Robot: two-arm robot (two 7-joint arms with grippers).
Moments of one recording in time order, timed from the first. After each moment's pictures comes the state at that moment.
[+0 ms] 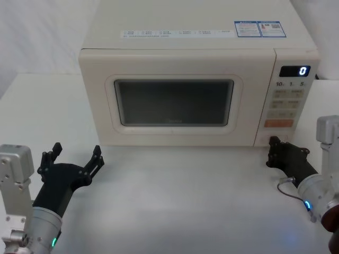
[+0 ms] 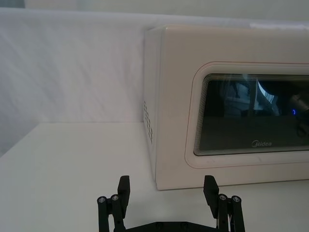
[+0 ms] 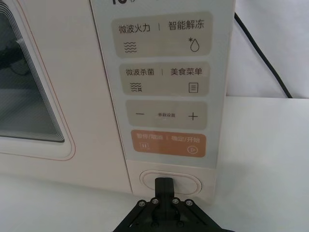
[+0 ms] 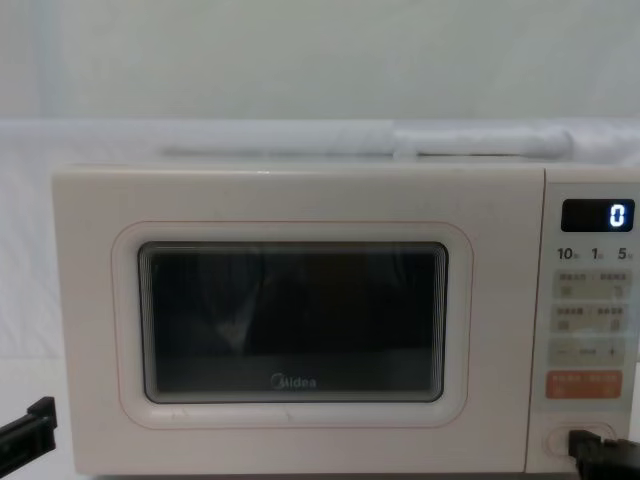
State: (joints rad) left arm 0.27 0.24 0.04 -1.85 -0.25 -0.02 -0.02; right arm 0.14 0.13 -0.16 -1.37 0.21 0.03 0.17
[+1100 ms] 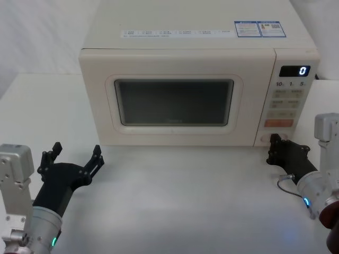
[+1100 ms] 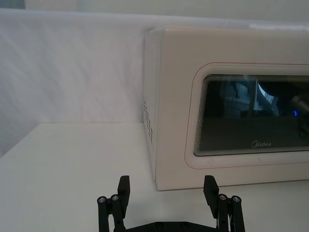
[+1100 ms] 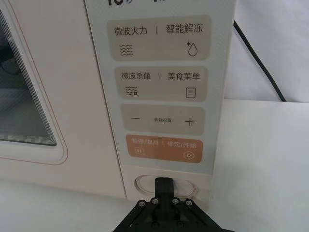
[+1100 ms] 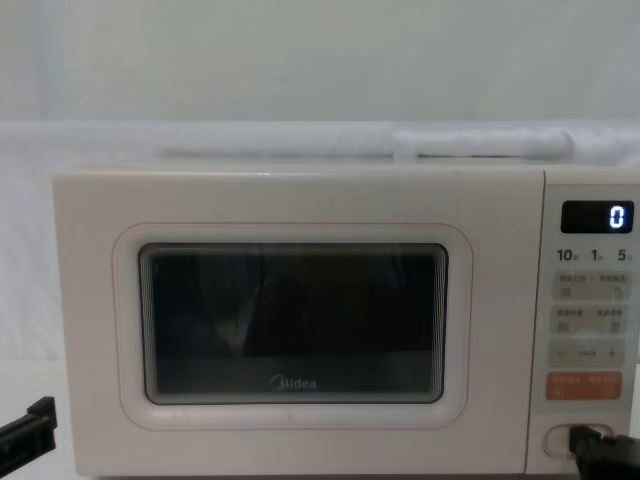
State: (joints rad) left arm 0.27 0.24 0.04 -1.85 -0.25 -0.02 -0.02; right arm 0.16 0.12 -0.15 -1.35 0.18 0.03 0.15
